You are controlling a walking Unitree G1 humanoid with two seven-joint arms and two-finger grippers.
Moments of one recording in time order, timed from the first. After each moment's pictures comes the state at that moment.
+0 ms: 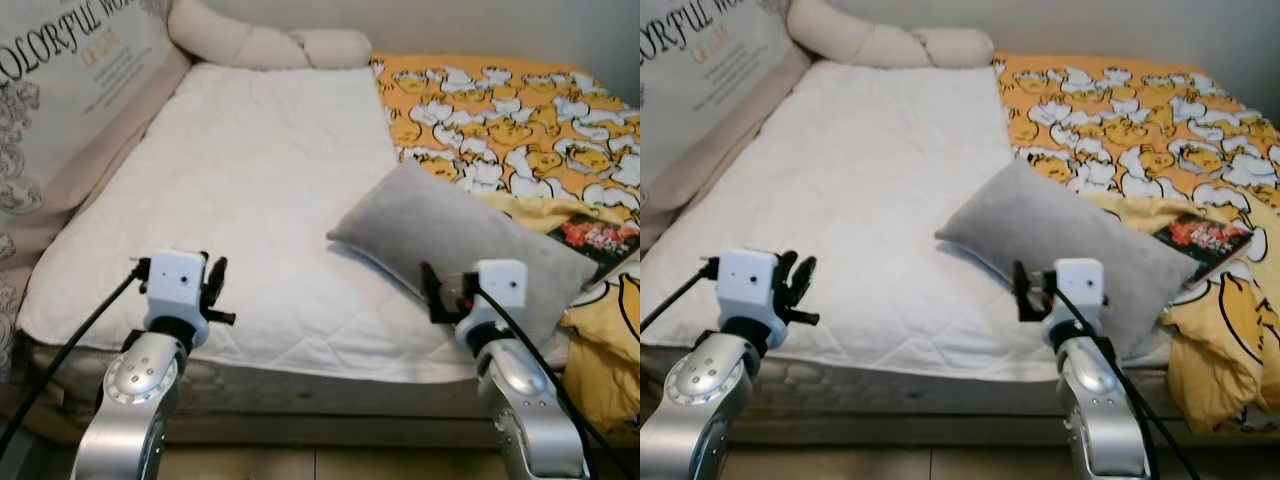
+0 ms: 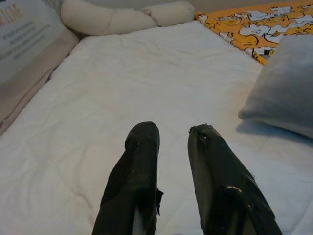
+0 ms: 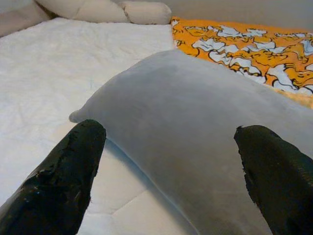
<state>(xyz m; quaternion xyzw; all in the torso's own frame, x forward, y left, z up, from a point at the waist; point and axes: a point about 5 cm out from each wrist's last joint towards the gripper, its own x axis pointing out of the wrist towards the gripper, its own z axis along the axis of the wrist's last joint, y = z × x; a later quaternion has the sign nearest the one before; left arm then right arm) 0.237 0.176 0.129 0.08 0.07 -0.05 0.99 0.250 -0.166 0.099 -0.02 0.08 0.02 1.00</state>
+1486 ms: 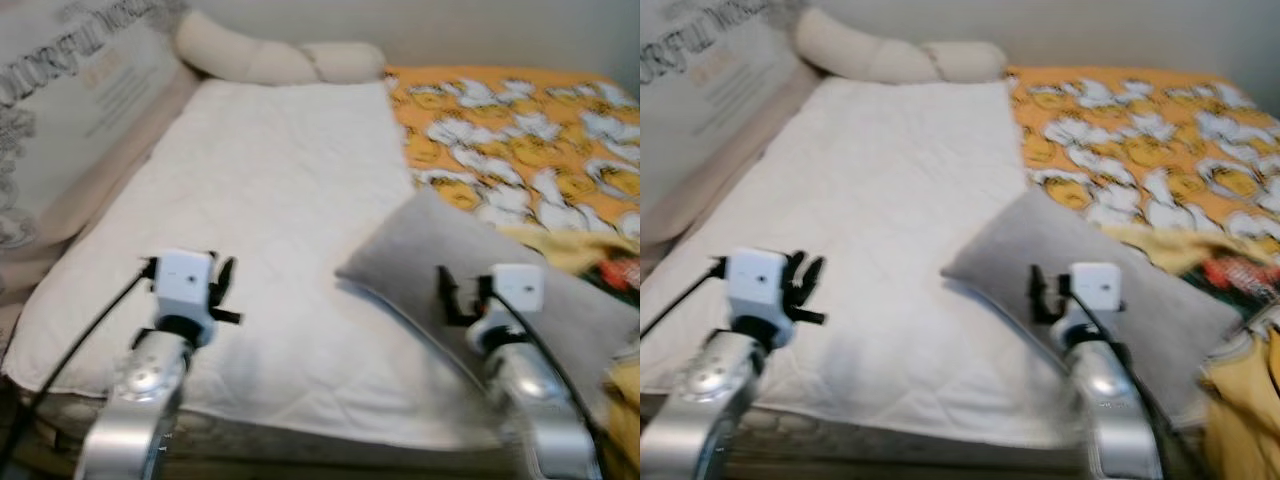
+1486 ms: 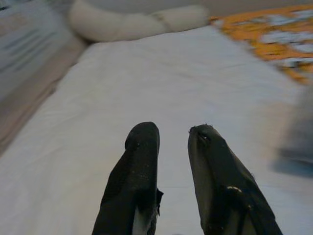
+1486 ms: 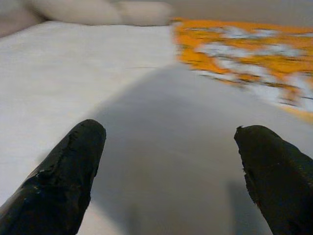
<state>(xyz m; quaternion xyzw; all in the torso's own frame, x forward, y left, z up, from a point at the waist) 0.239 0.178 0.128 0.08 0.07 -0.05 0.99 0.250 -0.165 0.095 0.00 0.08 0.01 1.00</state>
